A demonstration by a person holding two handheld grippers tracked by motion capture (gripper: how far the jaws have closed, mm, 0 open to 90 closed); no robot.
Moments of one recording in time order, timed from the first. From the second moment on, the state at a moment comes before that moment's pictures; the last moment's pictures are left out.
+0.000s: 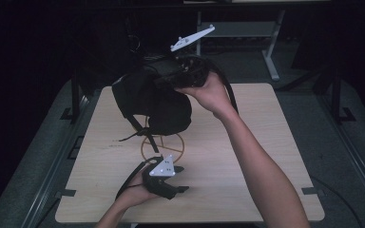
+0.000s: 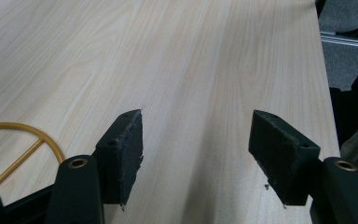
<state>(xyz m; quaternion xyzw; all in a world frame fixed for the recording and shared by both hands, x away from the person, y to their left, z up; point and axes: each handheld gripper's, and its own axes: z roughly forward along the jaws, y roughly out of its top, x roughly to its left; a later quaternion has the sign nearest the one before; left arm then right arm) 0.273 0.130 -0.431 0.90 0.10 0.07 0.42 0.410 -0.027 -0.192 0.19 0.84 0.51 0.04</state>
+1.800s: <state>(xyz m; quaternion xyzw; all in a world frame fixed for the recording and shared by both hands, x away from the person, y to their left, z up) 0.266 0.122 -0.436 0.91 0.09 0.06 0.41 0.426 -0.070 -0.249 0.24 0.83 0.50 0.01</state>
